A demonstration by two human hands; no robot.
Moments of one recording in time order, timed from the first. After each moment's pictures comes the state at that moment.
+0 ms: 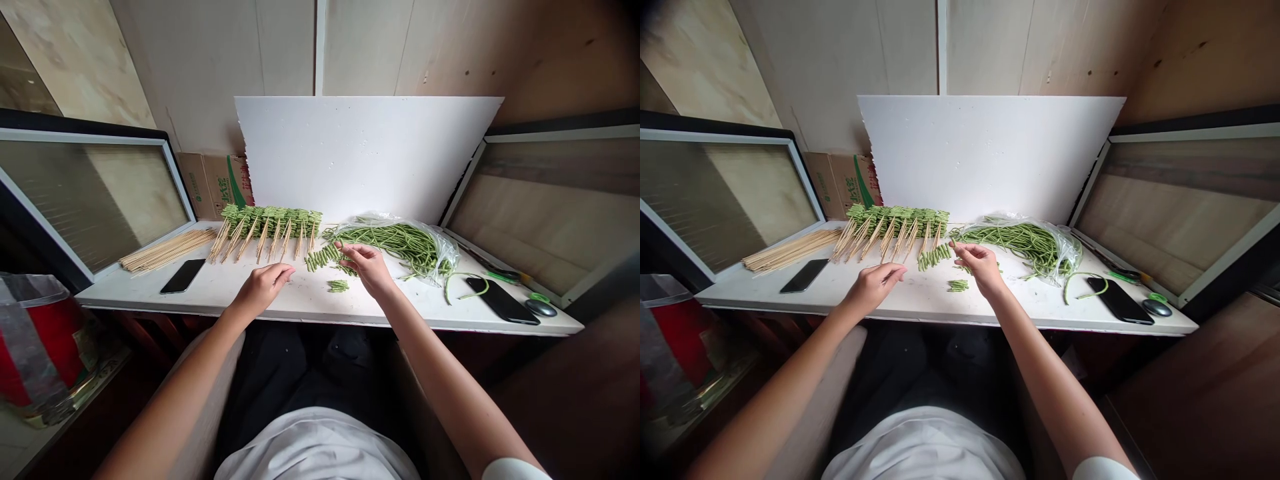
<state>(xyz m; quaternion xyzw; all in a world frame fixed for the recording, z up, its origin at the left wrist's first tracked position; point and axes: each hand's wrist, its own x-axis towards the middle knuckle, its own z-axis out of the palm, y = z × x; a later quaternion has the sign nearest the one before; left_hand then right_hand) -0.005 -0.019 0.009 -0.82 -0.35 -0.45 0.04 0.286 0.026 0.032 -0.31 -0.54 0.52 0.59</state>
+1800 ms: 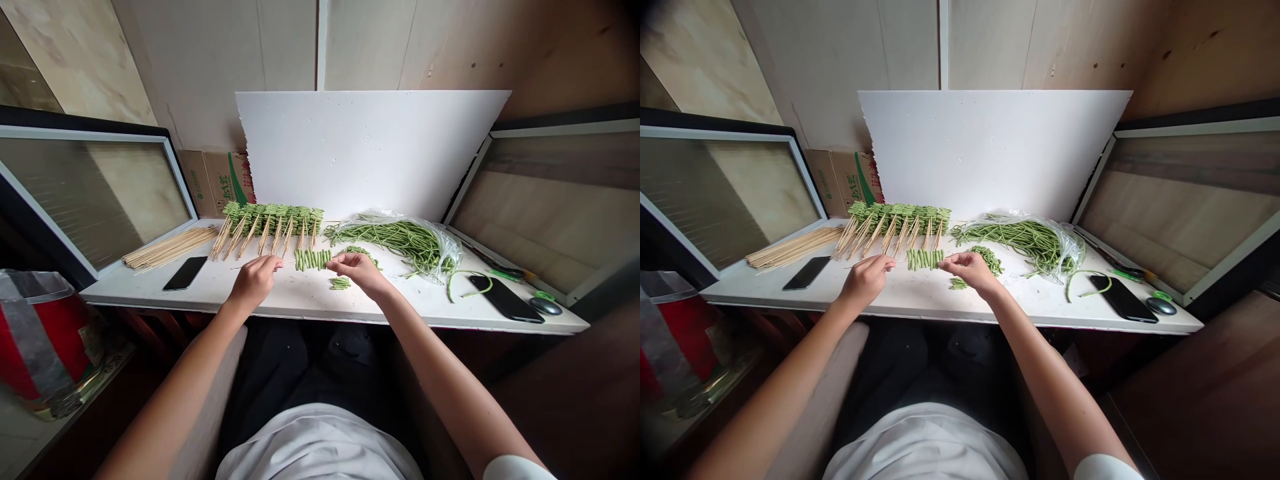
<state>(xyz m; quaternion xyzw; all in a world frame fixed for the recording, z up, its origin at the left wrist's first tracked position) -0.021 -0.009 0.008 -0.80 -0.34 -0.43 0.24 0.283 0.024 0.025 -0.38 -0.66 0.49 0.43</state>
